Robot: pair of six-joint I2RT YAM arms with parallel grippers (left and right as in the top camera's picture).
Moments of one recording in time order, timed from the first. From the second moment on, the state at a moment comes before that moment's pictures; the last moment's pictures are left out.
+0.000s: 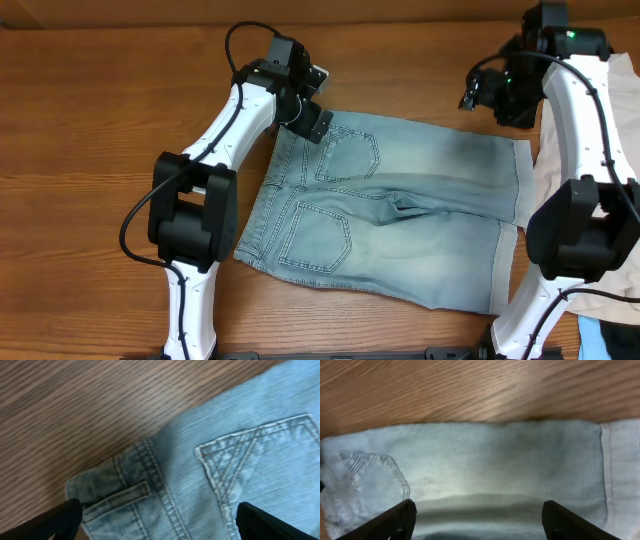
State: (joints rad) left arm -0.31 2.24 1.82 -0.77 0.17 0.19; right arm -0.10 2.07 1.94 -1.26 -0.20 0.20
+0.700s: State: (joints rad) left arm -0.31 2.29 1.82 -0.80 -0.04 0.09; right arm -0.10 2.07 1.84 -1.18 -0.20 0.20
